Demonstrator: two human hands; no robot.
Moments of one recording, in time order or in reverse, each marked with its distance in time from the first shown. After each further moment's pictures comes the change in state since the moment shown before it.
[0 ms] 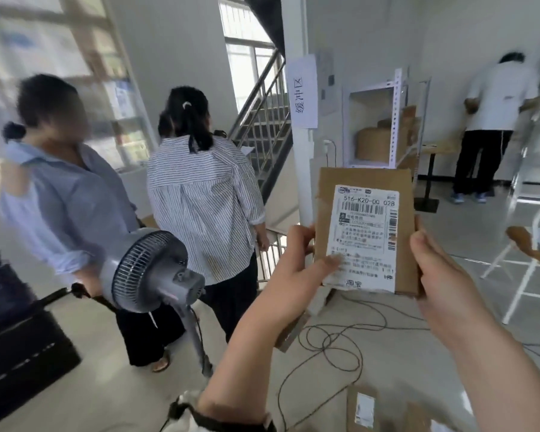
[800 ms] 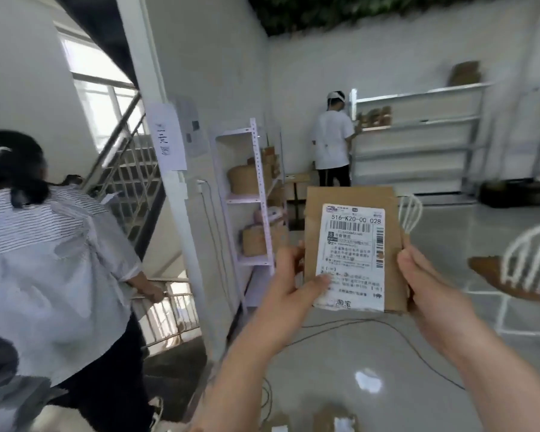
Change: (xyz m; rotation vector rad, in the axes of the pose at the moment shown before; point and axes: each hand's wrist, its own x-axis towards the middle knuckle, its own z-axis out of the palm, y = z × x) left_hand 0.047 0.014 0.137 -0.181 -0.359 0.121; right_hand -0.070 -0.067 -0.119 -0.203 0.333 -0.123
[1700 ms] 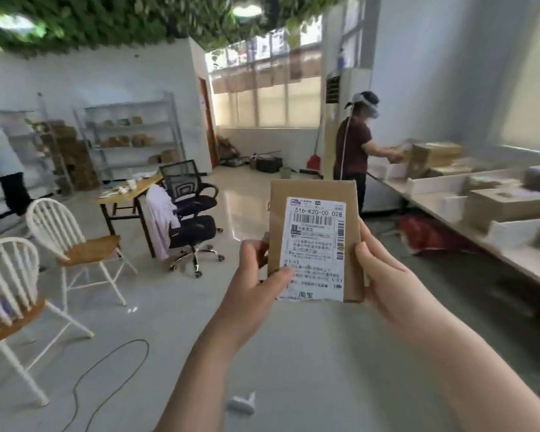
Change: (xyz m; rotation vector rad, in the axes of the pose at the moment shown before) left_hand -0.227 0.138 0.381 -0.585 -1.515 0.250; right_hand -0.493 -0.143 -0.082 -0.366 1.571 -0.091
